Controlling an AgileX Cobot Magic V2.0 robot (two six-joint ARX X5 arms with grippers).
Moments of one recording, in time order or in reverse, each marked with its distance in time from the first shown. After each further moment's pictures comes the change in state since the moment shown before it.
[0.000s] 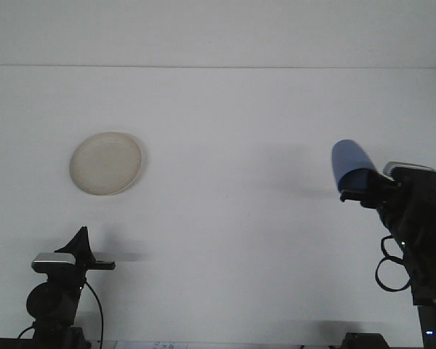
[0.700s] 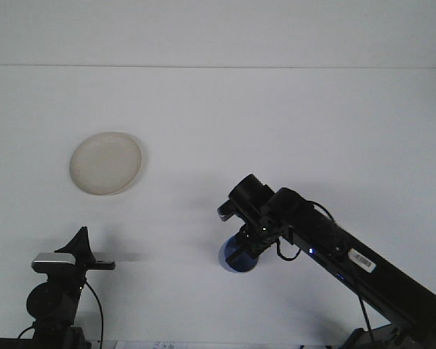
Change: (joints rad) left arm 0.000 0.000 0.000 0.000 0.000 0.000; right arm 0.795 0.638 0.282 -0.541 0.004 -0.084
